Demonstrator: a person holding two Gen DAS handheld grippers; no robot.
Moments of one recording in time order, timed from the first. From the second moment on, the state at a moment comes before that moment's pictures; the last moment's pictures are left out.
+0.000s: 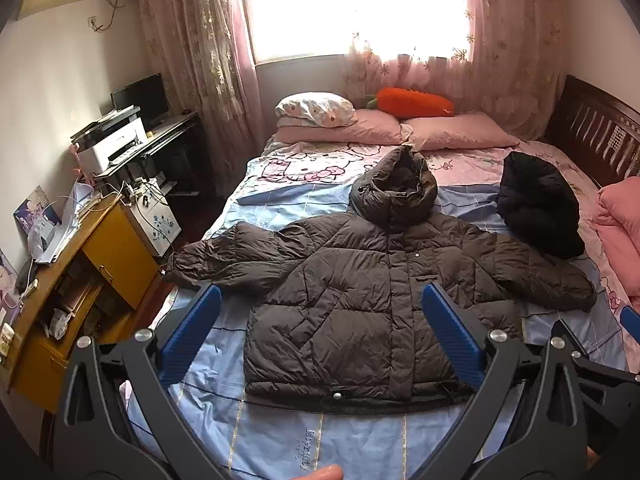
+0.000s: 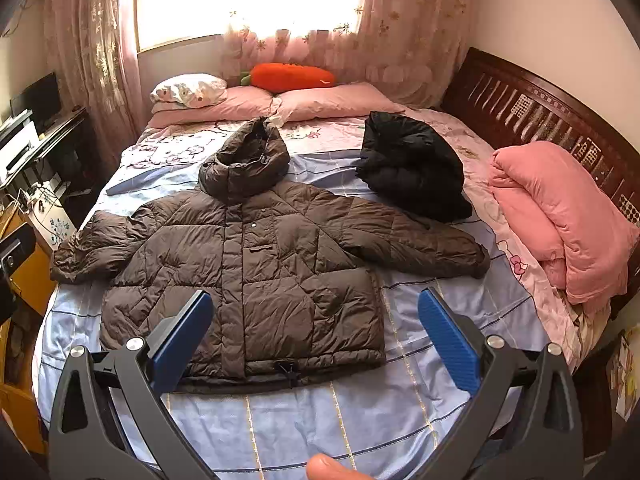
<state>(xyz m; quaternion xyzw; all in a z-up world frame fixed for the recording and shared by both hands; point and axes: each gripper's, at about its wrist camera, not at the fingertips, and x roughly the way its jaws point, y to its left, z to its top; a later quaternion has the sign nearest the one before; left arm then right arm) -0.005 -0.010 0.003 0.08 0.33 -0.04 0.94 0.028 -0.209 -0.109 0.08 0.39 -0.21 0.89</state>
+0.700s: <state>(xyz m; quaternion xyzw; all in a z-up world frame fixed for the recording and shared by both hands) -0.002 -0.007 0.000 0.08 0.33 -0.05 0.94 0.029 -0.192 -0.115 0.06 0.40 -0.20 0.89</state>
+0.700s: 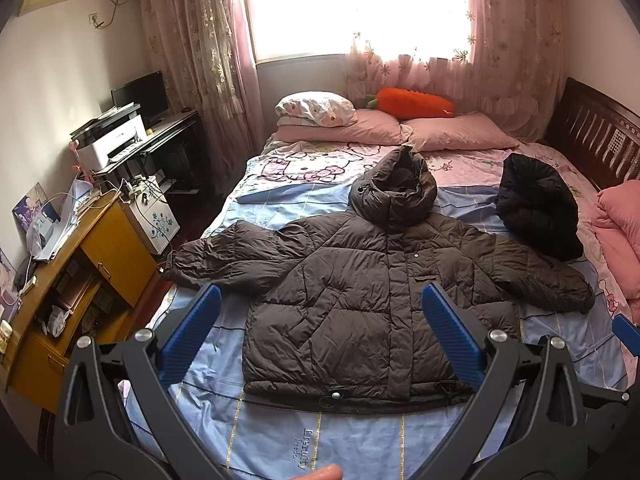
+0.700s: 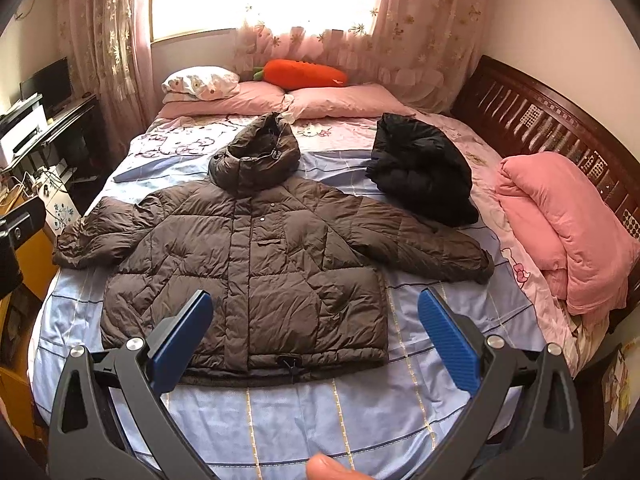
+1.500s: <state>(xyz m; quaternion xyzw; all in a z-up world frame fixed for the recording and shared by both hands) -0.003 -0.003 0.000 0.07 0.33 -0.05 0.94 0.030 -0.185 -0.113 0.06 0.40 -0.19 0.90</state>
